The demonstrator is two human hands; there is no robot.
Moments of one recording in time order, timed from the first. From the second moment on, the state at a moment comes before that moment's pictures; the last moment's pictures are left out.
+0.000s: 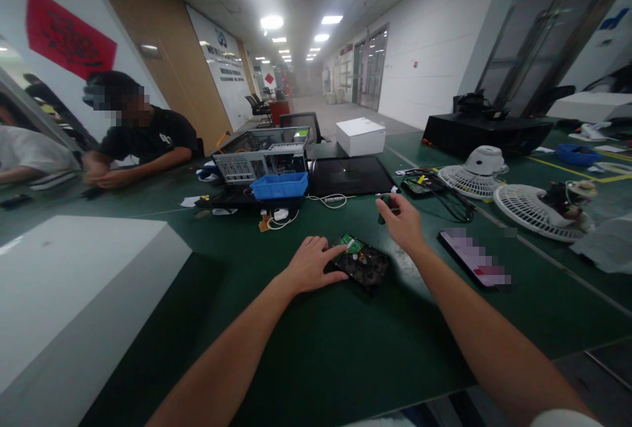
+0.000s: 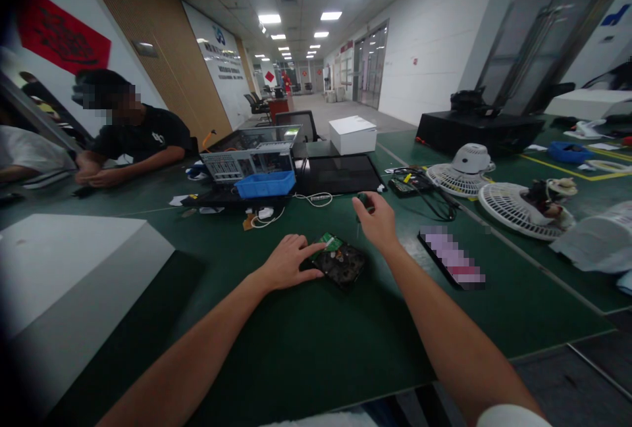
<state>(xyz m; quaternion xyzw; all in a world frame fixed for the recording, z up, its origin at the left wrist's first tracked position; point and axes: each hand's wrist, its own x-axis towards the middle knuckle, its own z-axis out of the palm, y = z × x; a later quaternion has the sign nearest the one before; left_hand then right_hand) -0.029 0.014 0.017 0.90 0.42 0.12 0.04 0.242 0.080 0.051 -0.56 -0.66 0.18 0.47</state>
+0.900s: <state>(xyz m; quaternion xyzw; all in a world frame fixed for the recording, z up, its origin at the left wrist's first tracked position) -0.015 0.011 0.003 0.87 0.47 0.13 0.00 0.218 0.055 0.053 -0.51 -0.74 0.12 0.42</state>
